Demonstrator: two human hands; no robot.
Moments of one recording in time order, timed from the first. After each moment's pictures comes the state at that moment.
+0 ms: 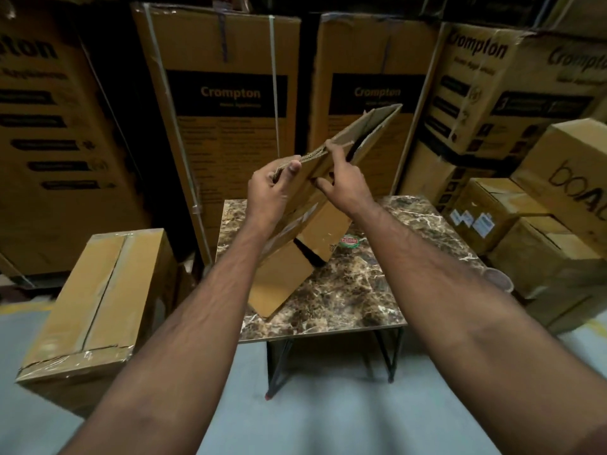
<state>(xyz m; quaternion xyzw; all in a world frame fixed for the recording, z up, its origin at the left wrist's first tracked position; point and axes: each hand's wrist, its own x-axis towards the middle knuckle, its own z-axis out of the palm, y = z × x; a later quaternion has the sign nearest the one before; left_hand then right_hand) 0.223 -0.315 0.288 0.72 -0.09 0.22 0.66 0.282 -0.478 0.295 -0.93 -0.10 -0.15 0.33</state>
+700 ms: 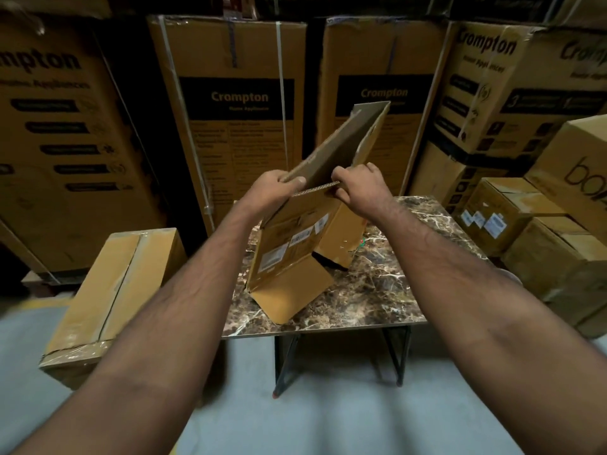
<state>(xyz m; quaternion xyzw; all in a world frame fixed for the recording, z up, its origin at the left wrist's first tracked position) 0.236 -0.307 0.297 0.85 -0.04 0.00 0.52 0.278 -0.523 0.294 -0.97 -0.20 -0.14 0.04</state>
